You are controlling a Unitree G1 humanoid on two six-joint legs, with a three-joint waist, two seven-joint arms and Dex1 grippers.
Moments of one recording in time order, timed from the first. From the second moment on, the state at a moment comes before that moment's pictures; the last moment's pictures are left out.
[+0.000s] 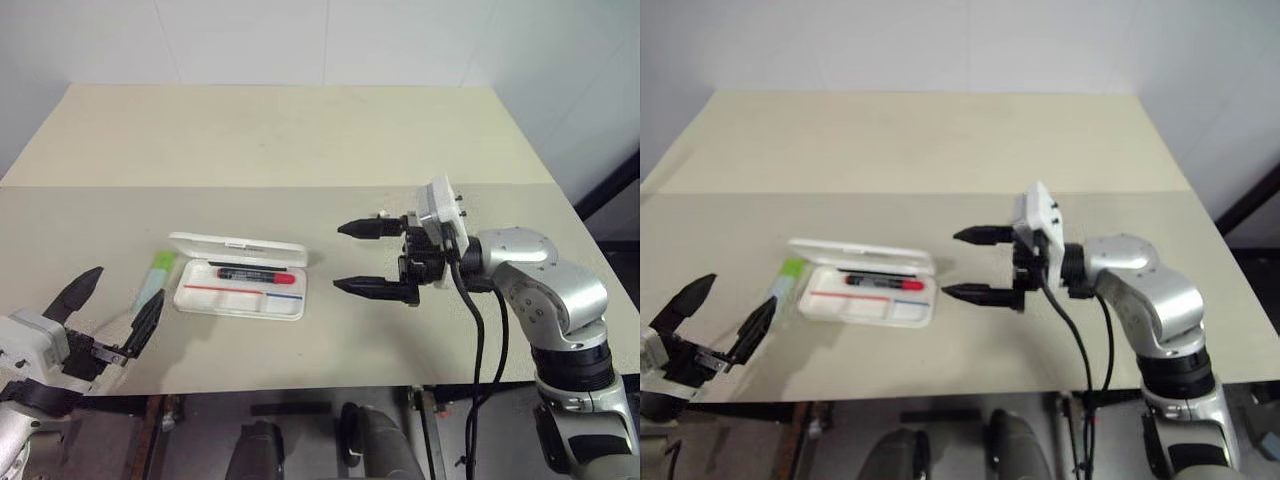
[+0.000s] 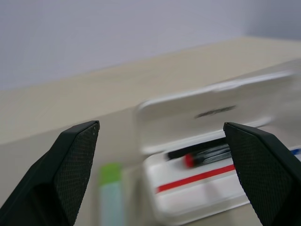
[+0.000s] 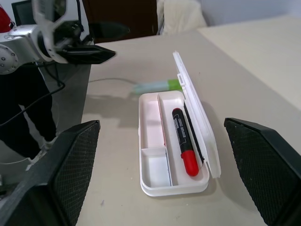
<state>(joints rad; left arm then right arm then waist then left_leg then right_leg) 0.44 0.37 0.63 -0.60 -0.51 0.09 -0.48 -0.57 -0.55 0.03 -0.34 0.61 0.64 1.10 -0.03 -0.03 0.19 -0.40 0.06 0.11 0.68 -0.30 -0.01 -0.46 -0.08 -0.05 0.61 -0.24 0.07</state>
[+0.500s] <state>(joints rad) 0.41 0.32 0.57 -0.60 -0.40 0.29 -0.24 -0.38 -0.55 -0.02 -0.39 0.67 0.37 1.20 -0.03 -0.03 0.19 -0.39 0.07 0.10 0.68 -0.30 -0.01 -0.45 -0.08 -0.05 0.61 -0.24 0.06</state>
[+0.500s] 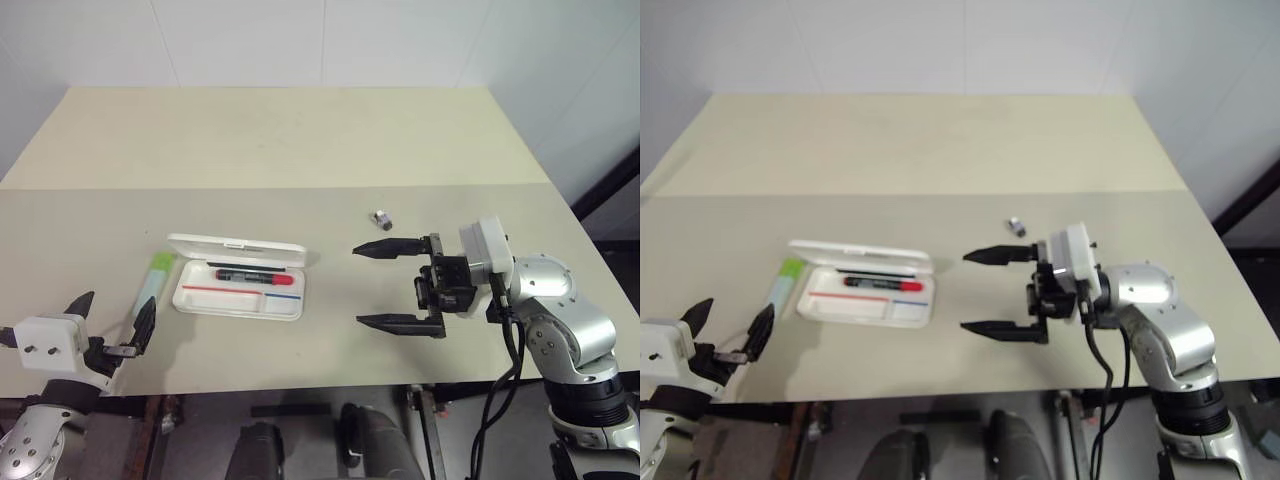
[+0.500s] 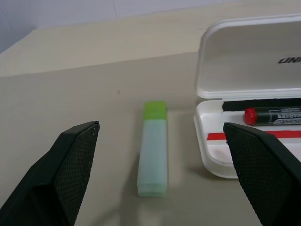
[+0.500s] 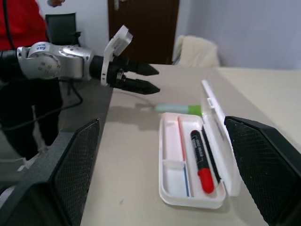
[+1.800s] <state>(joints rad) 0.10 0.48 0.44 -0.20 -0.30 0.44 -0.28 -0.33 -0.49 -0.02 -0.43 0.72 0.31 1.05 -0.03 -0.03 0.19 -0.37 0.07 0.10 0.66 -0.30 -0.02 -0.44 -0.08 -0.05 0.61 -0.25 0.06</state>
